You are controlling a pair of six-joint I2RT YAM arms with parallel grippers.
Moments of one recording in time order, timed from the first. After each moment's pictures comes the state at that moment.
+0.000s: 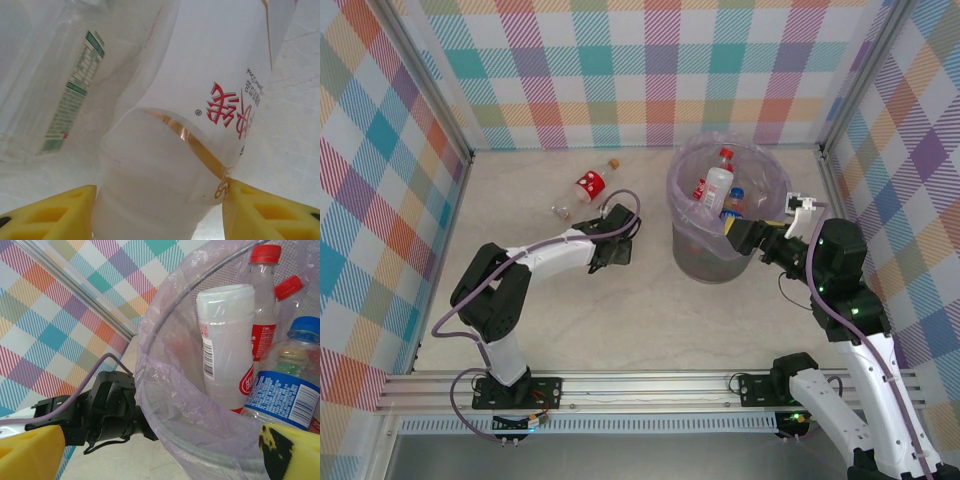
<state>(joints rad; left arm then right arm) -0.66 1.76 1.16 -0.51 -0.31 -0.47 0.24 0.68 0.94 -0.51 -0.41 0.57</state>
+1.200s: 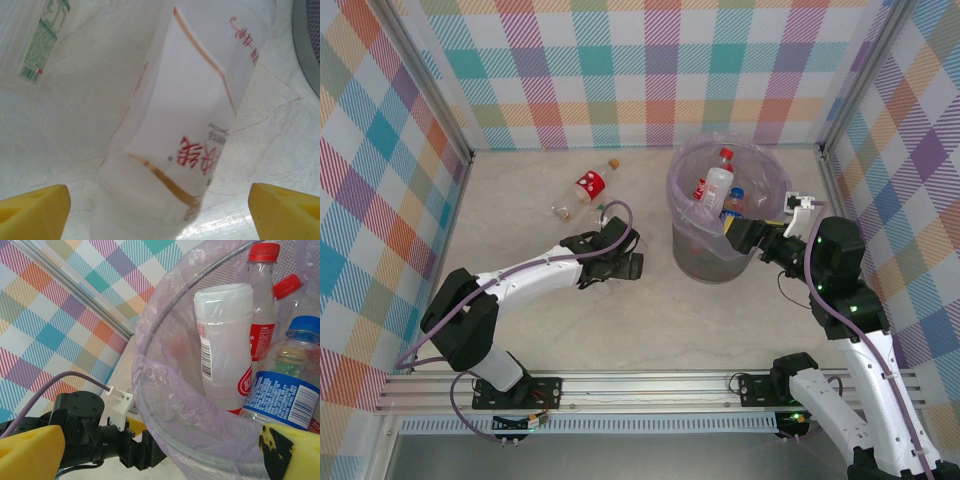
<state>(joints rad) -0.75 1.56 1.05 -0.55 -0.24 -0.53 0.24 0.69 0.94 -0.51 -0.41 0.57</state>
